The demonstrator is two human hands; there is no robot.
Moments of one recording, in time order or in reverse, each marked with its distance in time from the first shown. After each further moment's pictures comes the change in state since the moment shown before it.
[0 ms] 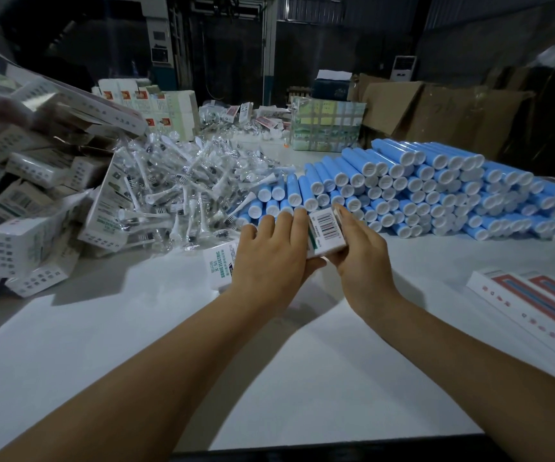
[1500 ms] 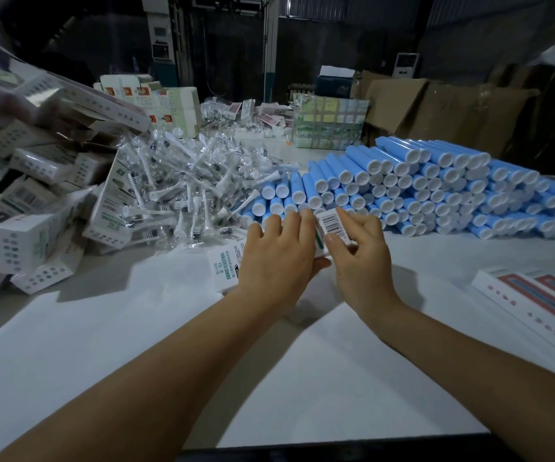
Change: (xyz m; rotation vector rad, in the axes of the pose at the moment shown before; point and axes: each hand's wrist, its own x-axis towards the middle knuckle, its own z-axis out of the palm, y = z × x) left_hand -0.003 0.003 0.001 0.091 -0.016 0.020; right_hand -0.008 0.008 0.001 -0.517 0.044 -0.365
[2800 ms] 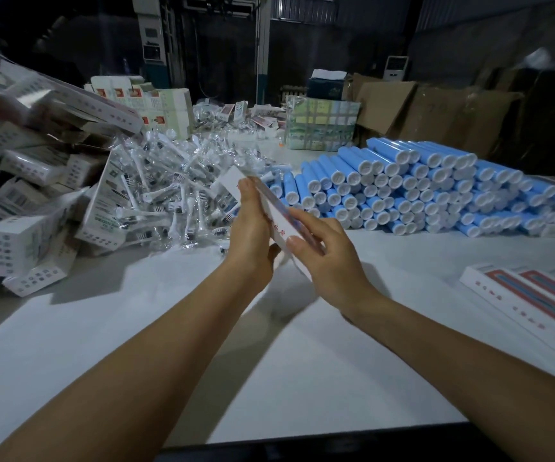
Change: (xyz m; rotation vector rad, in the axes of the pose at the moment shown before) left_hand 0.027 -0.011 -0.024 -2.123 -0.062 -1.053; right_hand 0.002 0.001 0.012 -0.020 -0.288 0.000
